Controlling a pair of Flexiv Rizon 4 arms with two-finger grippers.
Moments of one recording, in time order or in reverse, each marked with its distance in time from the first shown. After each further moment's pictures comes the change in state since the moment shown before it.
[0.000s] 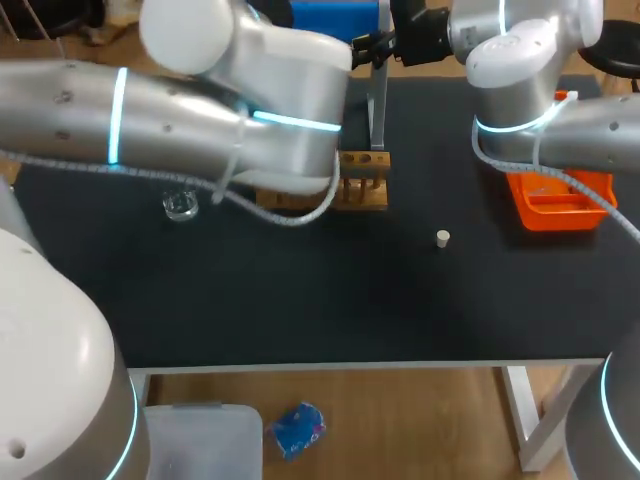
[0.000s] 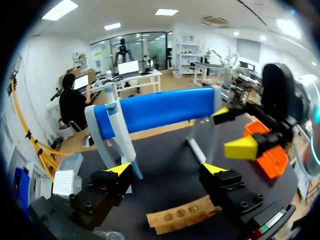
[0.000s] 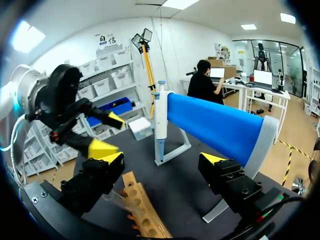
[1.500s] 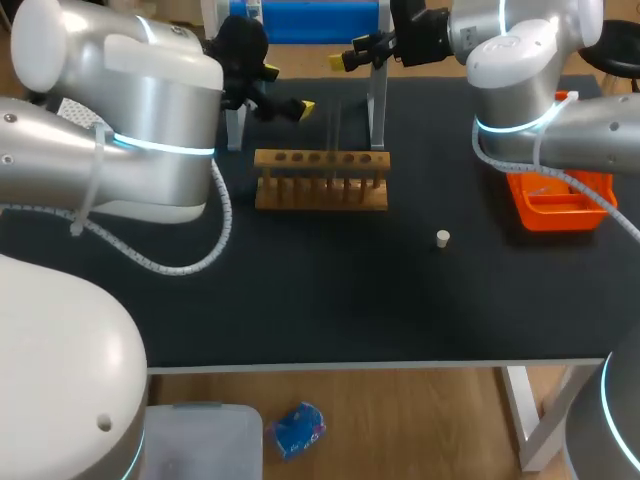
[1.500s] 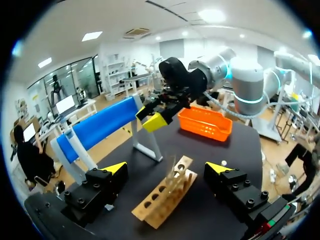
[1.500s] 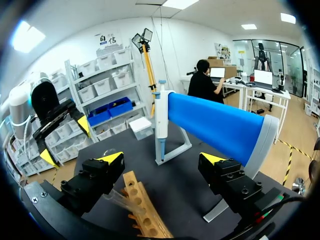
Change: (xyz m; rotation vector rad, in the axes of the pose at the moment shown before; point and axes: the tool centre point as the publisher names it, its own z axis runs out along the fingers) left arm 0.037 0.033 -0.068 0.138 0.472 0.386; right arm 0.001 -0.003 -0.001 0.004 0.006 0.001
